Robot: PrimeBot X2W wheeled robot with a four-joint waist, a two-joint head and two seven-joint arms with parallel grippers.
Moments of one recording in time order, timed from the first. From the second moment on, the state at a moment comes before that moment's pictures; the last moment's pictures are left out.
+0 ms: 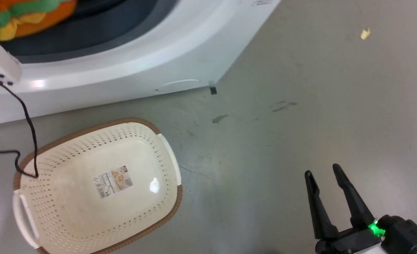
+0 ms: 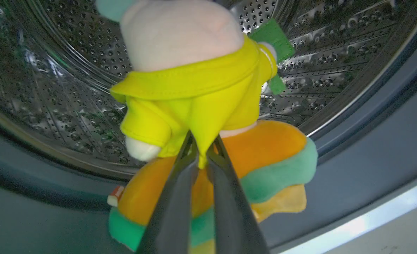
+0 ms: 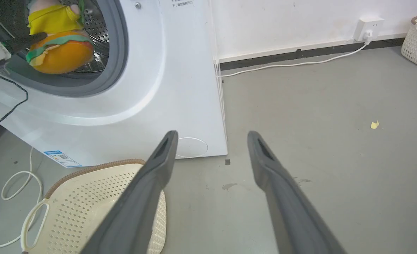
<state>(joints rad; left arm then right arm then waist) -0.92 0.70 -0.37 0.44 -0.68 -0.06 -0.05 0.10 -0.05 0.15 -0.19 0.26 0.13 -0.26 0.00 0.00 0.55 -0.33</state>
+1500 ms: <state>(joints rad) -1.27 0.74 -0.49 0.66 -0.56 -0.09 0.05 0.18 -0.05 0.26 -0.27 0.28 0.13 -0.26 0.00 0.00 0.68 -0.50</state>
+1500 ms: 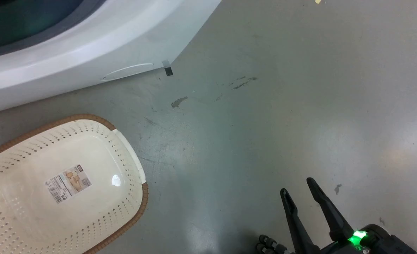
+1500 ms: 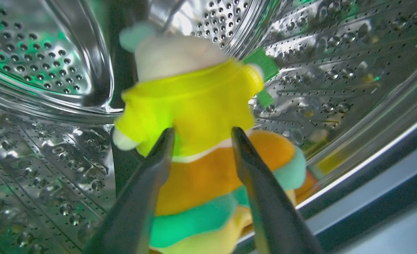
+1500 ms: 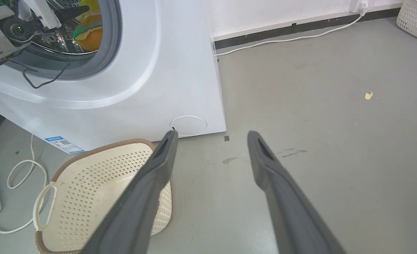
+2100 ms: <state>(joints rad) -1.07 0.53 -0.58 0.78 -0.58 -0.10 -0.16 0.09 -0.05 0.09 -0.19 0.22 0.13 -0.26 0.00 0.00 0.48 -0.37</state>
